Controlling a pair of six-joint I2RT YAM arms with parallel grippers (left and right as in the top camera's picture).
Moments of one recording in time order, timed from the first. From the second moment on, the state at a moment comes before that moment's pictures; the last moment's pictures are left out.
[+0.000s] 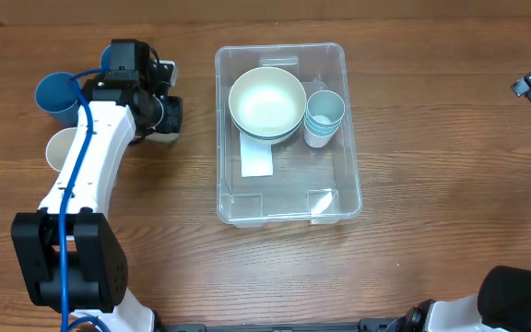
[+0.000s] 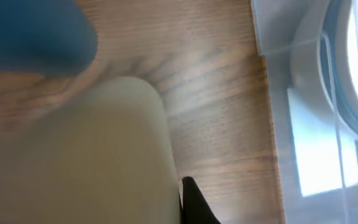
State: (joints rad) left arm -0.03 1.81 1.50 -0.87 0.11 0.05; right arm -0.43 1.65 1.92 -1.35 0.08 0.57
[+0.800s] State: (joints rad) left arm -0.73 1.57 1.89 -1.26 -0.02 0.18; right arm -0.43 1.65 1.92 -1.35 0.08 0.57
